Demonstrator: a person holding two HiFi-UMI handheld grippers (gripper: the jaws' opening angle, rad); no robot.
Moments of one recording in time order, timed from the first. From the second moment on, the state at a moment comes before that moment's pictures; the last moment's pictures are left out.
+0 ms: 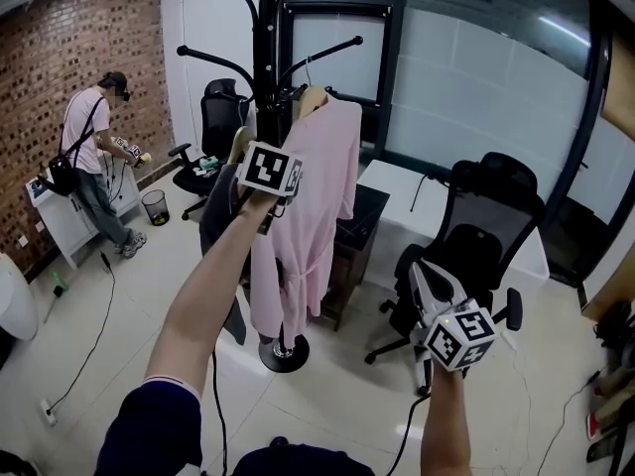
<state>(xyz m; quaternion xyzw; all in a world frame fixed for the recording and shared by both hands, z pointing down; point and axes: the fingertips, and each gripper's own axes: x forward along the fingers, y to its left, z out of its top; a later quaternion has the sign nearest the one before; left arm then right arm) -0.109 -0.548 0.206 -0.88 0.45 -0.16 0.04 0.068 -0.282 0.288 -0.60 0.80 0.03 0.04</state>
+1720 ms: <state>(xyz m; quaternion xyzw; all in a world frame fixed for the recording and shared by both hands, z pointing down) 0.228 -0.376 0.237 -0.96 0.20 -0.16 0.07 0.280 -0.131 0.320 -0.73 0.68 -0.01 0.04</state>
